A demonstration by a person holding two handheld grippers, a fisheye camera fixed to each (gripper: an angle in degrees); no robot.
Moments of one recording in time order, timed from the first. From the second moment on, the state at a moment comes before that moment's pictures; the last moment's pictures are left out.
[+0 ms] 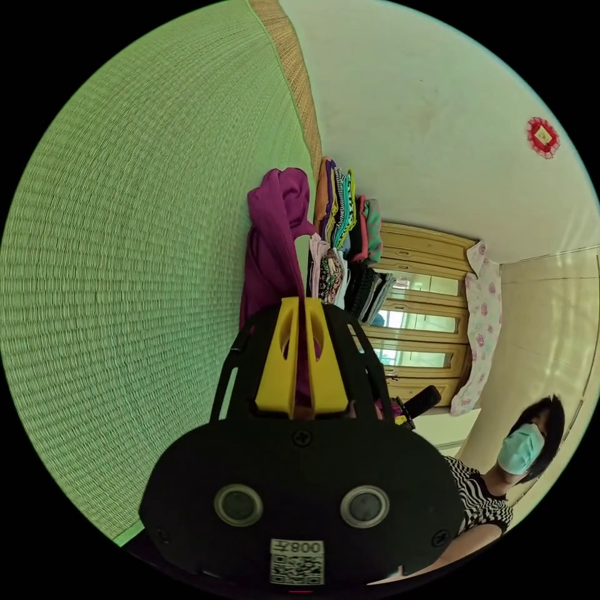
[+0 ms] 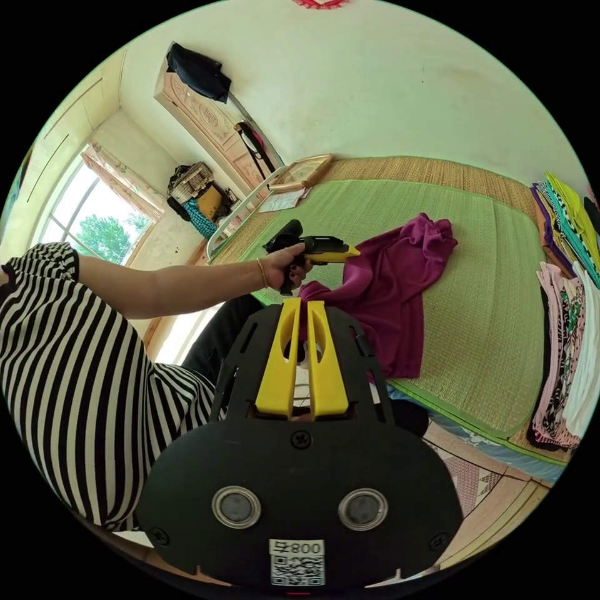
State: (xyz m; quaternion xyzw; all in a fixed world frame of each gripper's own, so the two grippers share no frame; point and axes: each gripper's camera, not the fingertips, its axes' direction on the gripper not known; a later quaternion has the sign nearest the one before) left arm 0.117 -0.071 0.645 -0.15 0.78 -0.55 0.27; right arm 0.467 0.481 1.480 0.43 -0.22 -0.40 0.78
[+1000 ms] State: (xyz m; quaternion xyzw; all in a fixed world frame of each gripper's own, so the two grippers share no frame) left arm -0.099 -0.006 0.173 0.35 0.65 -0.50 0.46; right arm 0.504 0.822 1.465 0.72 -0.19 -0.41 0.52
